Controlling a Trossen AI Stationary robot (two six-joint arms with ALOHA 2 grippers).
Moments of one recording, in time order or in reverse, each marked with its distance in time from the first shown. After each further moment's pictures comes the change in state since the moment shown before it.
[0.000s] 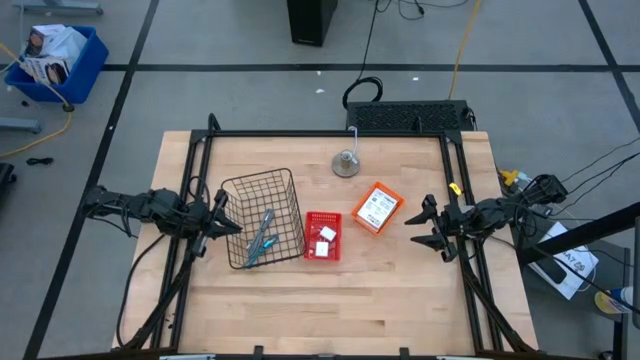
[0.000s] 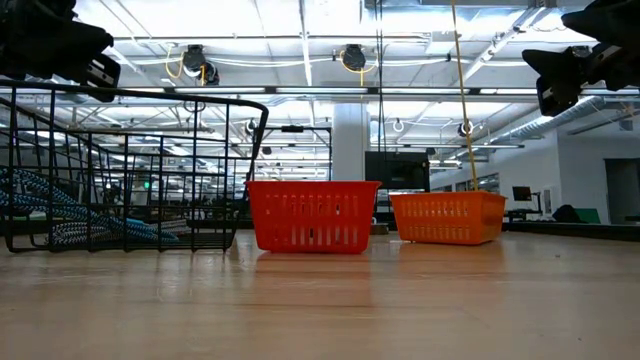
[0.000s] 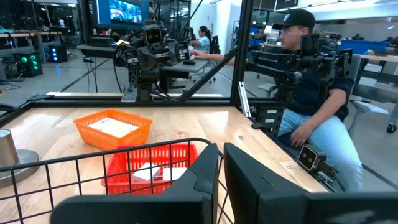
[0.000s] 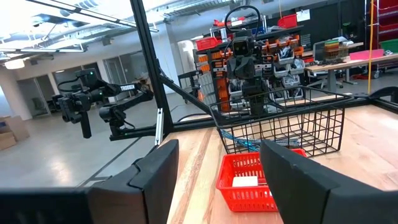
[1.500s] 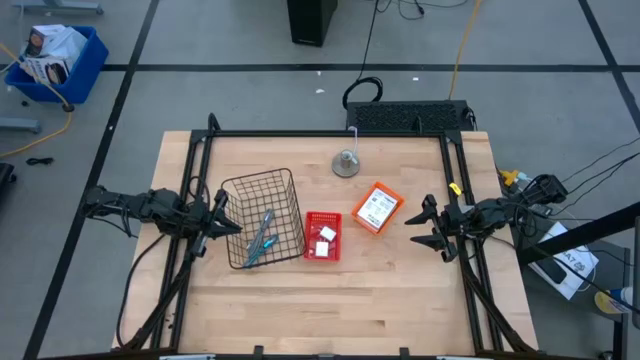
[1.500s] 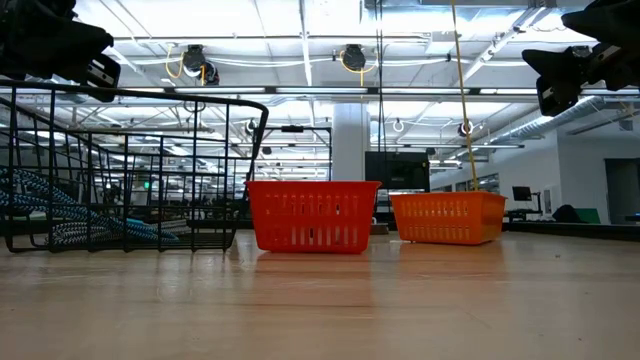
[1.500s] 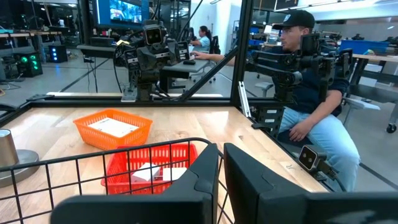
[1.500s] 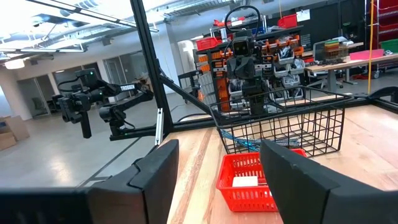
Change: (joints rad) left arm 0.000 0.000 0.000 0.000 0.000 0.000; right arm 0.000 0.000 0.000 0.000 0.000 0.000
